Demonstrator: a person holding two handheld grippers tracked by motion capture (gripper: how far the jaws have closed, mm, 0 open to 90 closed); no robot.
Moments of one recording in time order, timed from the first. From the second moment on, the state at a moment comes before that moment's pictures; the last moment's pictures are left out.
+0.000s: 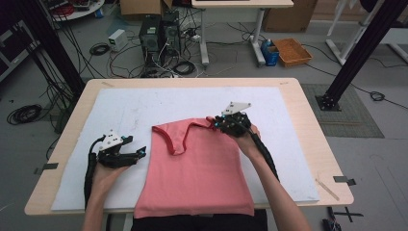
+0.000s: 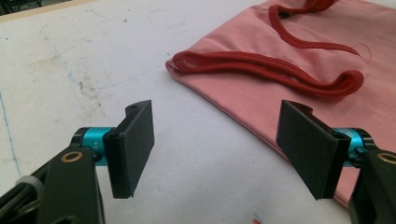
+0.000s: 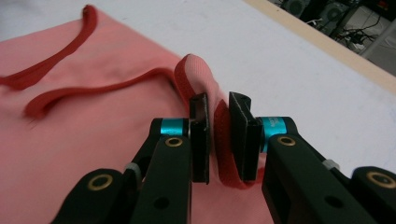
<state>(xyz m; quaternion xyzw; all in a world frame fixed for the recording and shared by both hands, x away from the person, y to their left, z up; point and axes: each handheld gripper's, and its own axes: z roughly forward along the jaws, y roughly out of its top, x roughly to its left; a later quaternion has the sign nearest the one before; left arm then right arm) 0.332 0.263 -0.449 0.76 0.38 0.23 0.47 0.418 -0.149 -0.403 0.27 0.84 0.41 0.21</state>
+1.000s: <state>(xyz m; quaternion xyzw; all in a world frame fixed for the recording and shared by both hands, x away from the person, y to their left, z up) 0.332 0.264 -0.449 0.76 0.38 0.23 0.47 0.345 -0.175 -0.446 0.26 0.87 0.39 0.14</state>
